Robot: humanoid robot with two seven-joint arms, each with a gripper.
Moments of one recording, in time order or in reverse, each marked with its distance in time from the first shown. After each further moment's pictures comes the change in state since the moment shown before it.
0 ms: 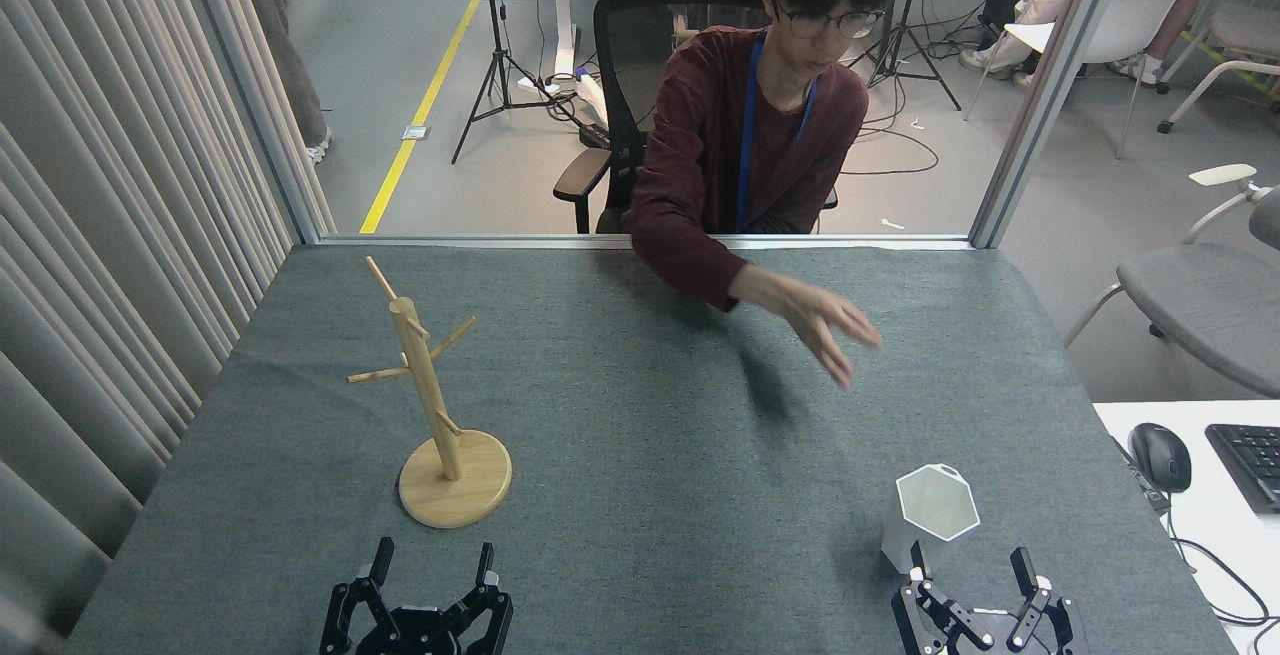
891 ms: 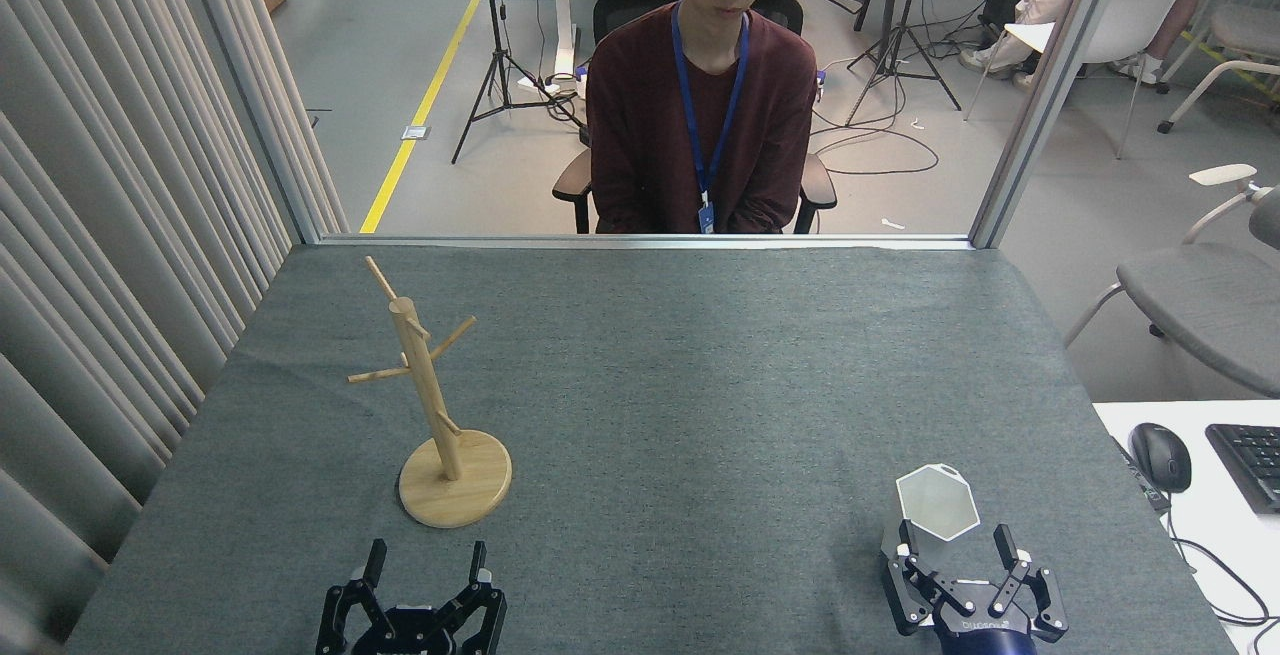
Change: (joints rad) left arm -0.015 -0.004 0.011 0.035 0.011 0.024 0.010; right arm -0.139 -0.017 0.003 0.194 0.042 0.003 -0.001
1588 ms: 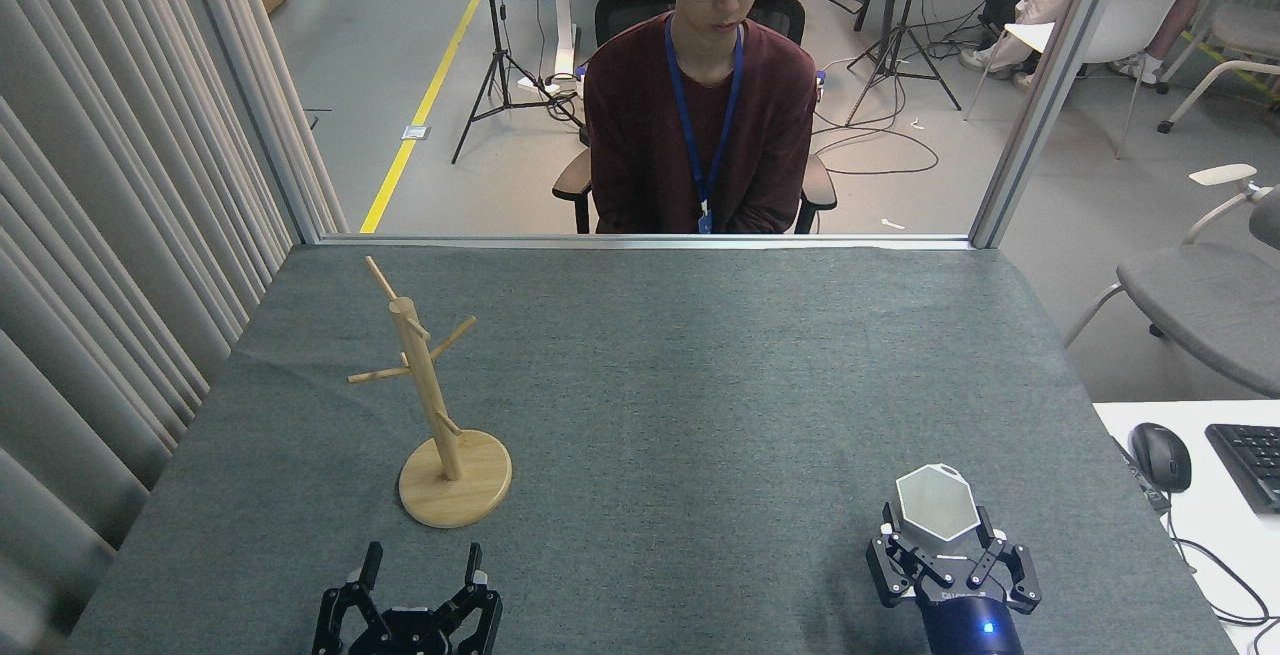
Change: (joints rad) left arm -0.002 0.002 0.009 0.011 0.002 -0.001 -0.001; right arm -0.133 -0.004 0.008 0.197 0.003 -0.002 -0.010
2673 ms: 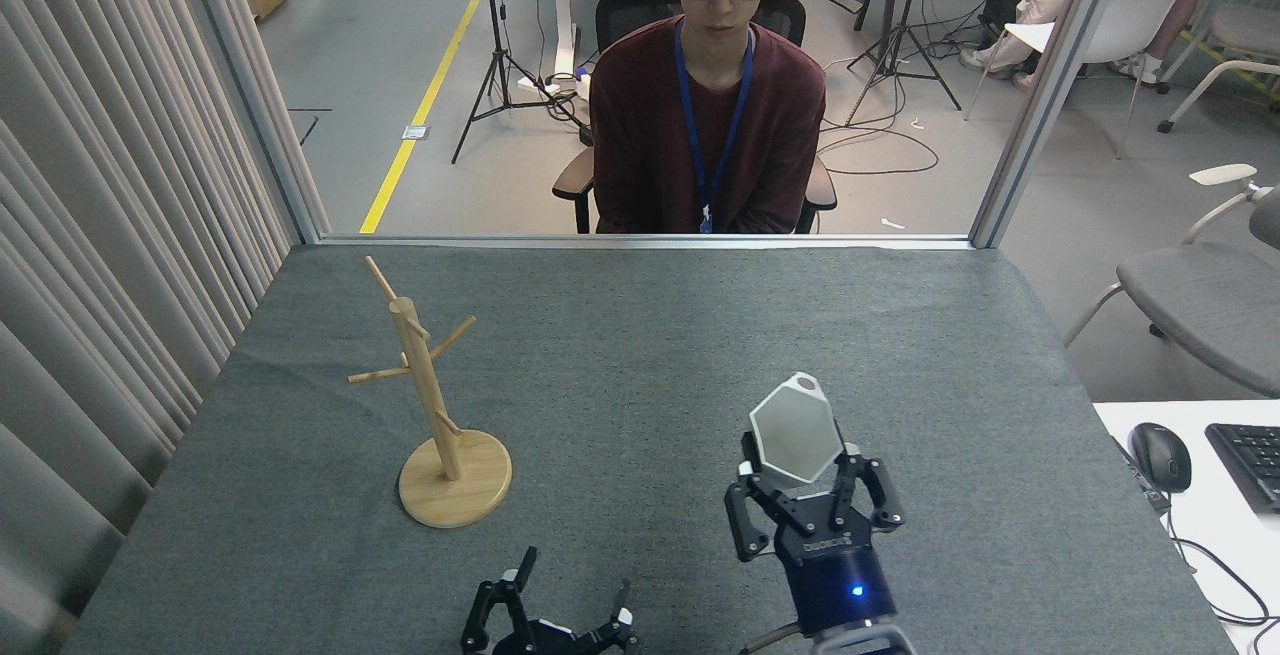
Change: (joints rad) left arm -0.063 -0.030 -0.268 0.121 -0.125 -0.014 0.015; right arm 0.049 0.154 0.243 -0.357 0.113 -0.009 -0.020
